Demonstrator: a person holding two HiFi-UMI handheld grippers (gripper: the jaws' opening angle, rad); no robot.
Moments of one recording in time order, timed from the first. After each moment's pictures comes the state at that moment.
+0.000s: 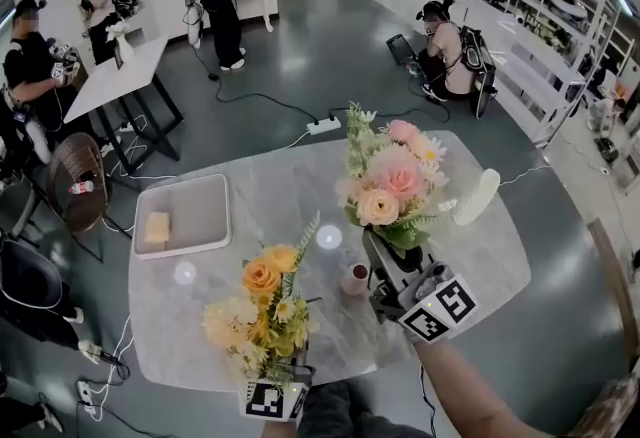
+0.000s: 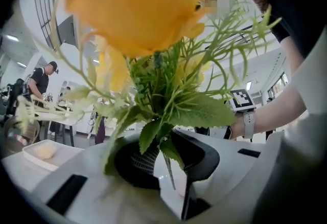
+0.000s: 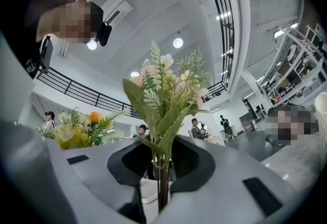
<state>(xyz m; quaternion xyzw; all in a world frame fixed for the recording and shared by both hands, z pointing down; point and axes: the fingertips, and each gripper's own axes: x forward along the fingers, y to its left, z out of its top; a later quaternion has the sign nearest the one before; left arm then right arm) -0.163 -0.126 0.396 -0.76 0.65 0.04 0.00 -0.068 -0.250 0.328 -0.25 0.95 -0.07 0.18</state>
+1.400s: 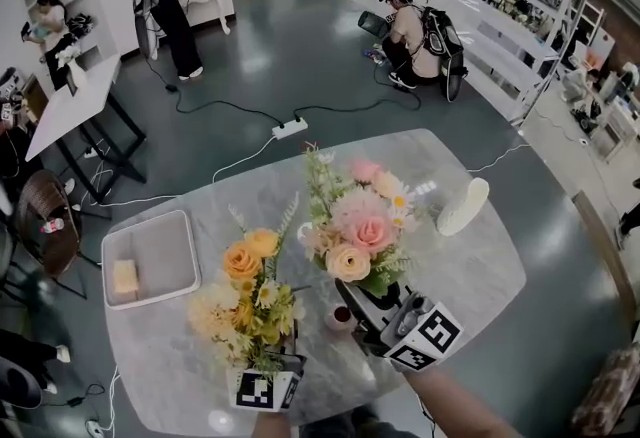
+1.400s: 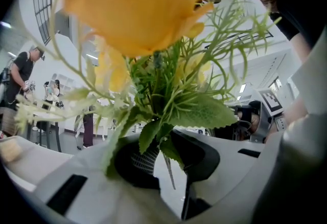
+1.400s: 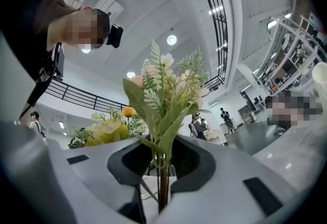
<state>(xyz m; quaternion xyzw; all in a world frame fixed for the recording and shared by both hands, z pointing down) -0.164 -0.241 0.408 -0.79 0.61 0.04 0.00 -0.070 -0.276 0.367 -0.24 0.95 -0.10 0.18</state>
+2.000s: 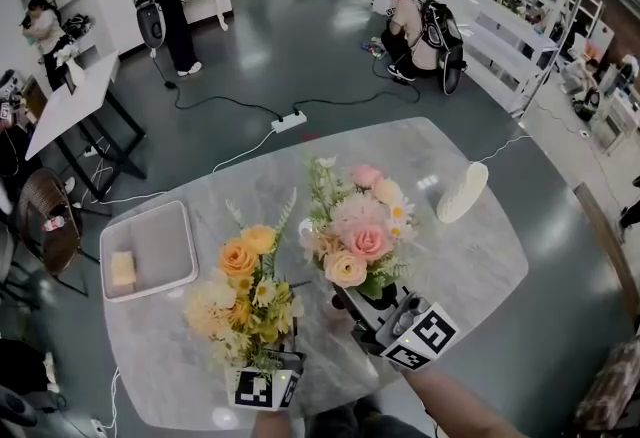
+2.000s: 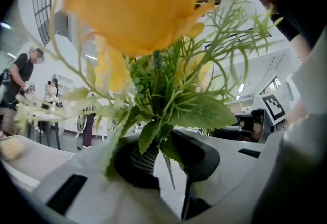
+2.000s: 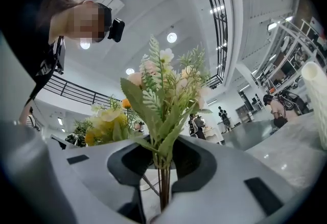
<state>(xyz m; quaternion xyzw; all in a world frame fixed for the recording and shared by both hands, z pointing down) -0.159 -0.224 0.419 -0.80 0.60 0.04 0.00 -0.068 -0.256 0.400 -0.26 0.95 -0.10 0.16</state>
